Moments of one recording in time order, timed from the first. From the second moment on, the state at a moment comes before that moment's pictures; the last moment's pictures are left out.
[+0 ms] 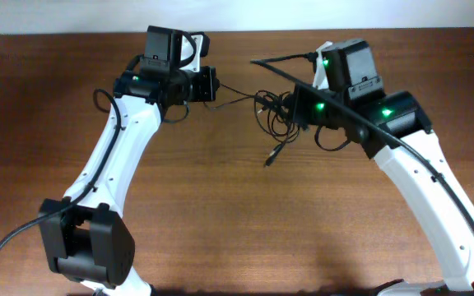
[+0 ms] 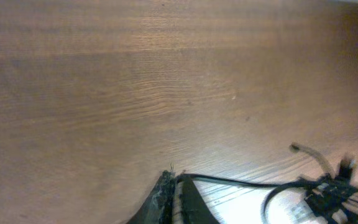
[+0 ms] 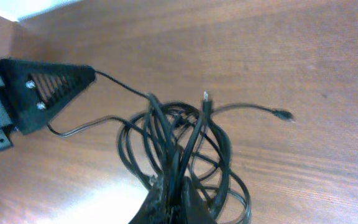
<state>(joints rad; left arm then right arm) -0.20 1.80 1.60 -0.68 0.36 -0.18 0.37 1.55 1.60 -0.91 -0.20 0.50</state>
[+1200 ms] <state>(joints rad) -0.41 1.91 1.60 -0.54 0.72 -0.57 0.31 1.55 1.64 -1.02 -0.25 0.45</state>
